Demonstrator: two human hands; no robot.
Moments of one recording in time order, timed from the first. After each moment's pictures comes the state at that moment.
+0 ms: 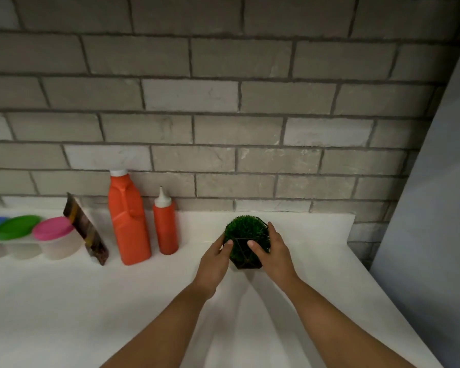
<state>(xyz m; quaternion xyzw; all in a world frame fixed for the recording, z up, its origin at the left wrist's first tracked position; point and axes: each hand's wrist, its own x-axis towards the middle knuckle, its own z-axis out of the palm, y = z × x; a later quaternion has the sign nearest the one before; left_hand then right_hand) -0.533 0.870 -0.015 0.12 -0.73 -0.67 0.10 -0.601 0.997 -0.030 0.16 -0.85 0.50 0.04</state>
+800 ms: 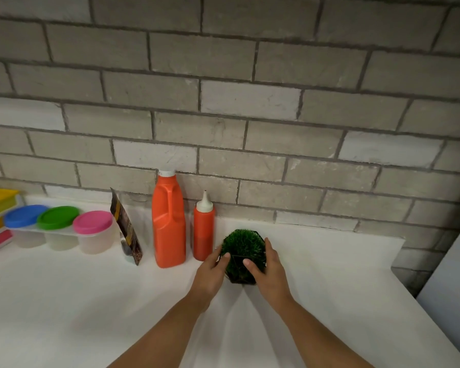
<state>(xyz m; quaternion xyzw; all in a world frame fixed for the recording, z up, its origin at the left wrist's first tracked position) -0.523 0.772 -0.044 0.17 -0.72 -0.67 0.11 -0.583 0.900 -0.051 0.18 -0.84 0.50 0.01</state>
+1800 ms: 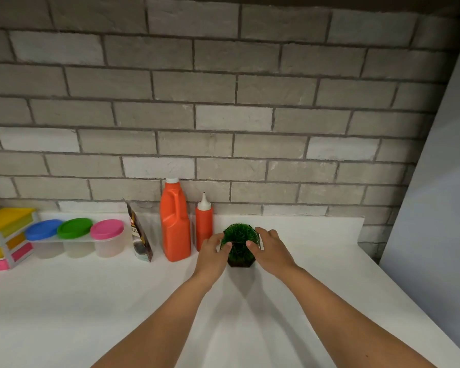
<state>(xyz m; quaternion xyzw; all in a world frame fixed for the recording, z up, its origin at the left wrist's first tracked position) -0.458 0.781 0.008 0.13 -0.80 -0.57 0.15 -0.505 0.919 0.029 0.18 -0.93 0.32 -0.01</state>
